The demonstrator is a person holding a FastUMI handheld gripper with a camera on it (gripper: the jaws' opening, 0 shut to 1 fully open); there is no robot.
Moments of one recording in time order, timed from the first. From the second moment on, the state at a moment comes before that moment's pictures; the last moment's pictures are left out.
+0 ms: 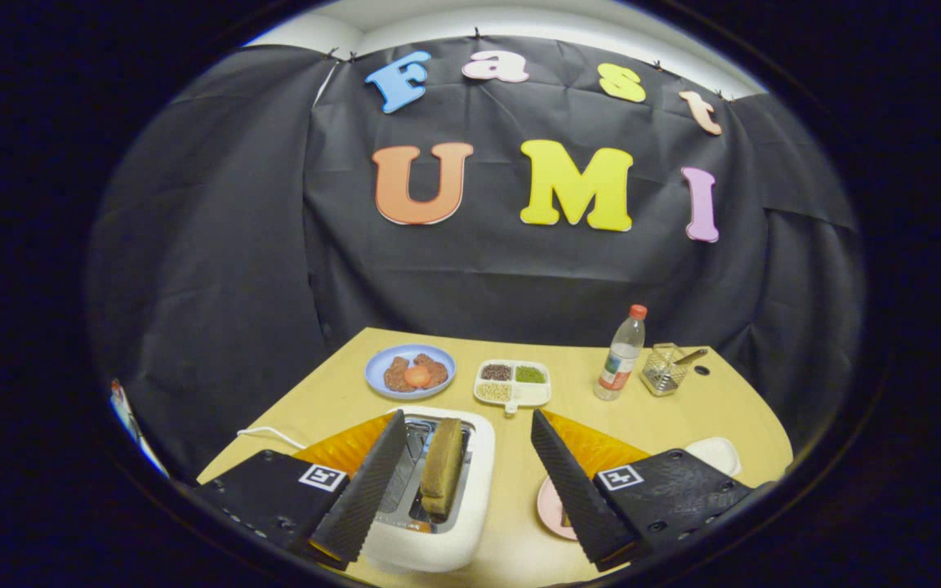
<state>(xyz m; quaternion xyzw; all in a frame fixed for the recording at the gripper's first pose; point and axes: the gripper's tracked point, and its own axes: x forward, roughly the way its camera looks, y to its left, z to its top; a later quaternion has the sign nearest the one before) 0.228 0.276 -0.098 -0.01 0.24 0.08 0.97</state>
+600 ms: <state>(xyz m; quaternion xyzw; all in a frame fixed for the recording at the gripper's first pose) 0.253 0.299 -0.160 -0.02 0.33 0.08 0.94</state>
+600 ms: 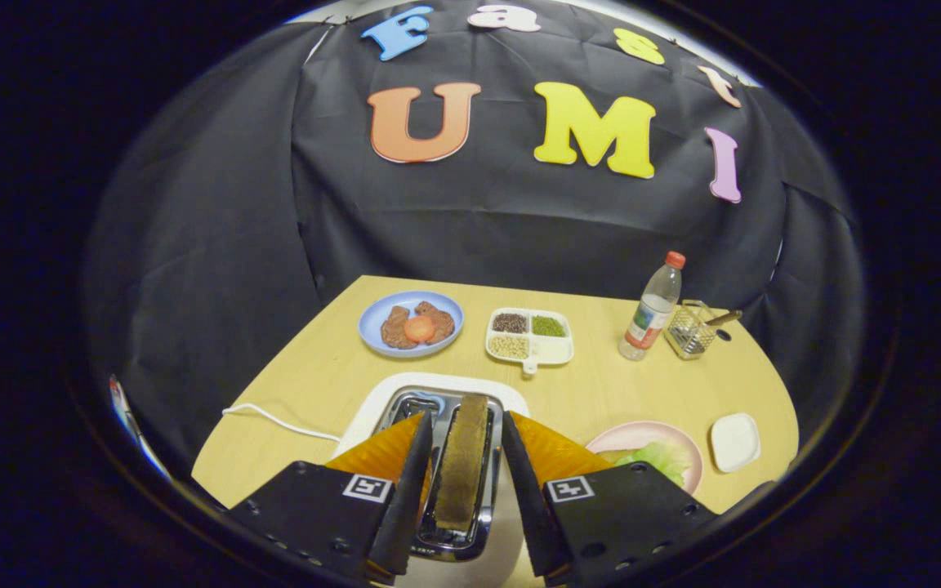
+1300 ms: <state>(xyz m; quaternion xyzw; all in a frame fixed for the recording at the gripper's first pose) 0.231 0.308 -0.073 0.01 0.25 0.12 0.96</state>
